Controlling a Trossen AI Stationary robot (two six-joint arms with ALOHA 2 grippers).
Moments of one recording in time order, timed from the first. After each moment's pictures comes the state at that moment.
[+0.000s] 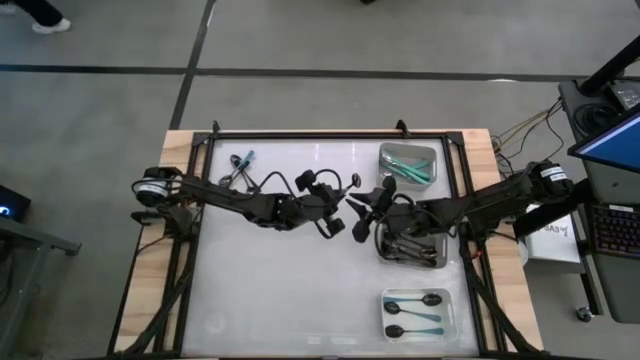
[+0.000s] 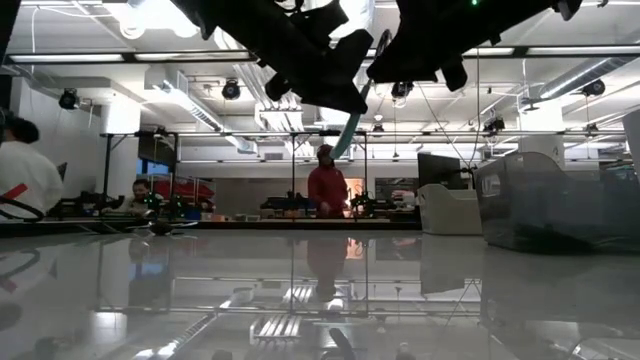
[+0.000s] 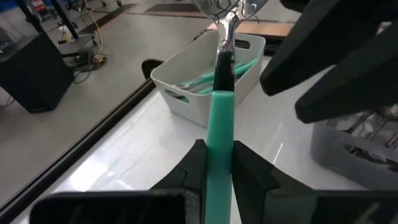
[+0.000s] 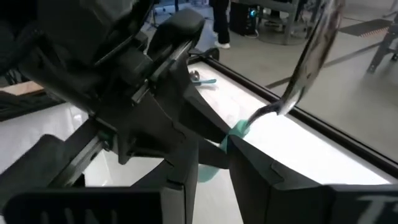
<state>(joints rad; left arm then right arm) -0.08 1.76 1.15 0.14 -0.64 -0.14 0.20 1.36 0.78 0.22 0.70 0.29</state>
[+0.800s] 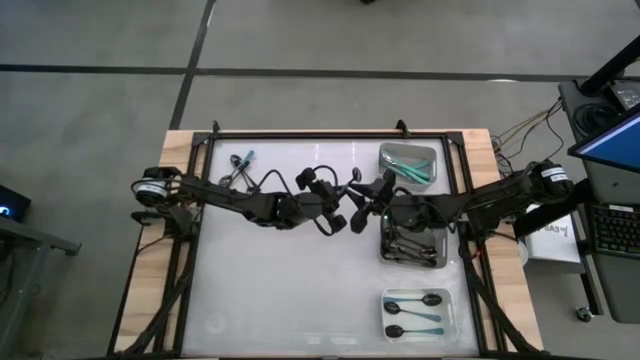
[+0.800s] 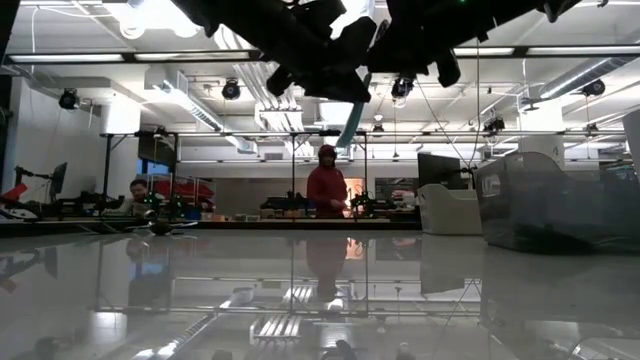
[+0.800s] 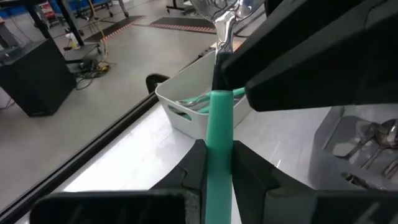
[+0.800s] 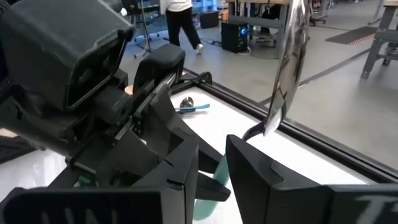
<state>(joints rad) -0.09 1.75 1.15 0.21 -0.65 -0.15 0.14 1.35 0.78 0.34 0.71 0.28</state>
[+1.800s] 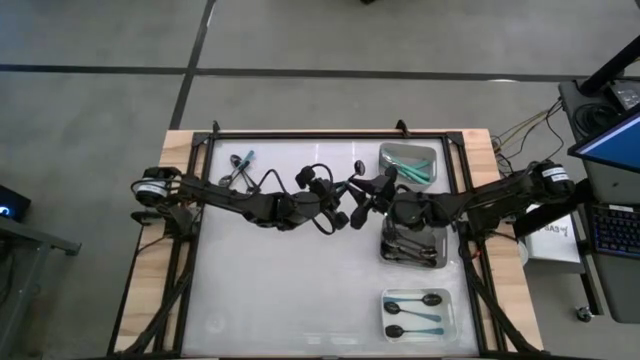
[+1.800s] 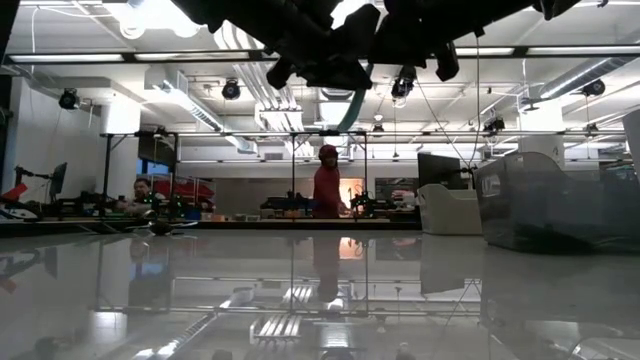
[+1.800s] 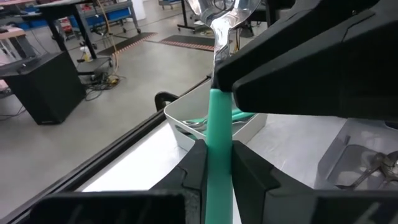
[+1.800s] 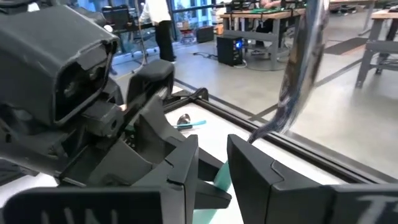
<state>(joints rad) -0.09 1.75 1.15 0.30 -0.72 -0.13 0.14 1.35 0.78 0.41 0.73 0.24</state>
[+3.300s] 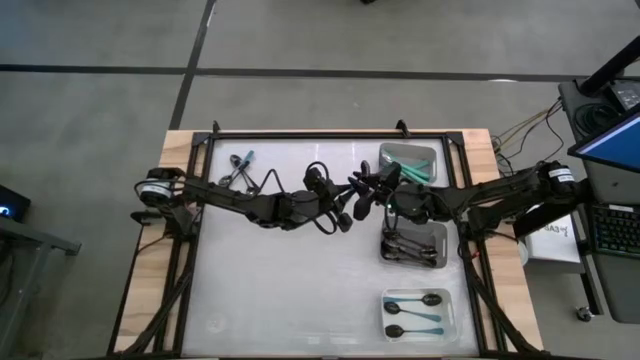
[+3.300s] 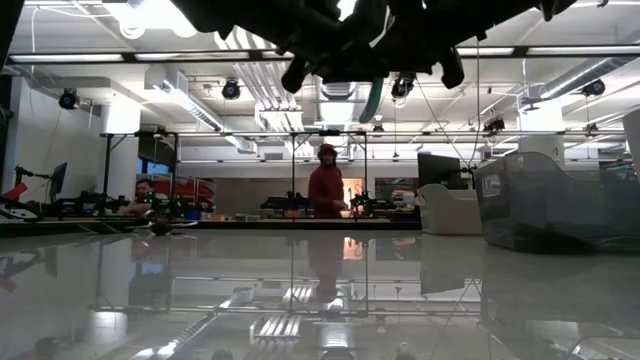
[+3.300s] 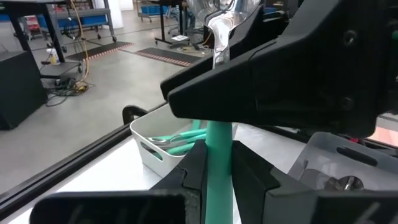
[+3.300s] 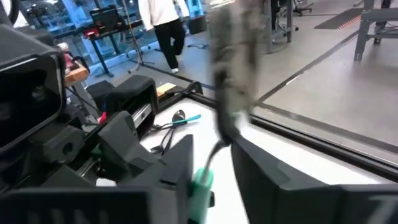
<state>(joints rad) -0.09 1.78 1.15 0.44 -0.61 -0.17 0.07 1.29 0.78 0.29 0.70 0.39</state>
